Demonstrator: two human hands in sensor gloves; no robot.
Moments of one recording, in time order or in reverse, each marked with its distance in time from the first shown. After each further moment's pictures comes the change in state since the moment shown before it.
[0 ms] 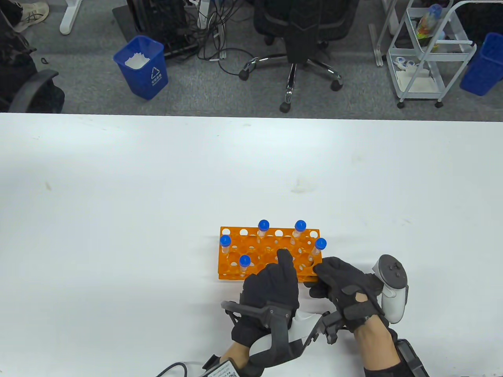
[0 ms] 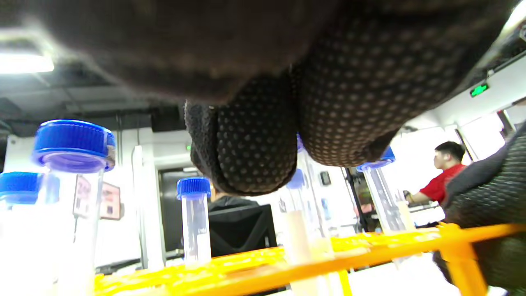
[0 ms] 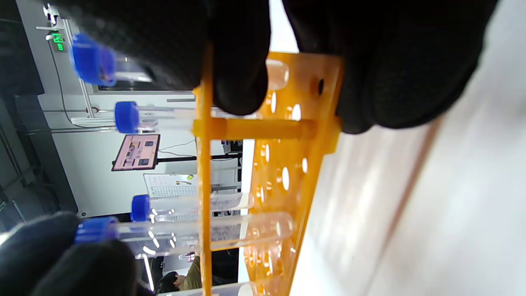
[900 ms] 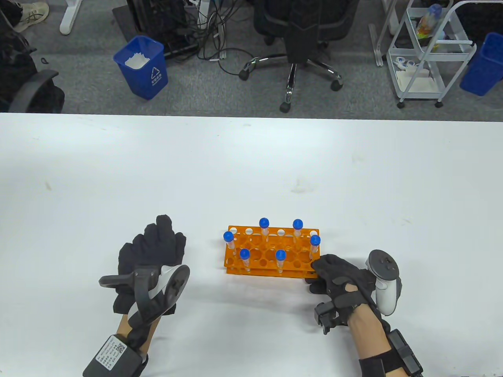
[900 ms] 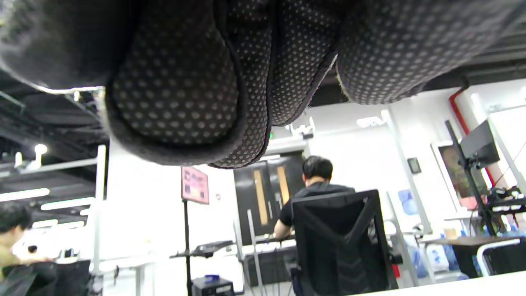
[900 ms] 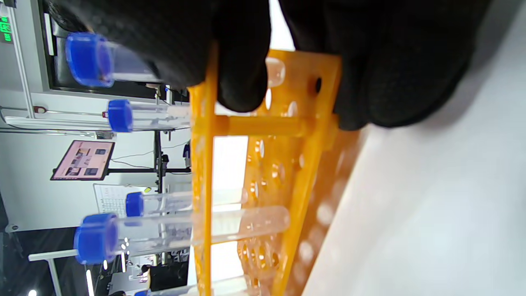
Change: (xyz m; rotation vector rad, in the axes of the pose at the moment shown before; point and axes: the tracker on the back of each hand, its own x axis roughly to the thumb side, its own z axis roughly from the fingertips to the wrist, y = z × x) left_hand -0.213 -0.047 0.010 -0.026 0.248 -0.091; right_hand -0.024 -0.006 -0.027 -0.086 0.122 0.106
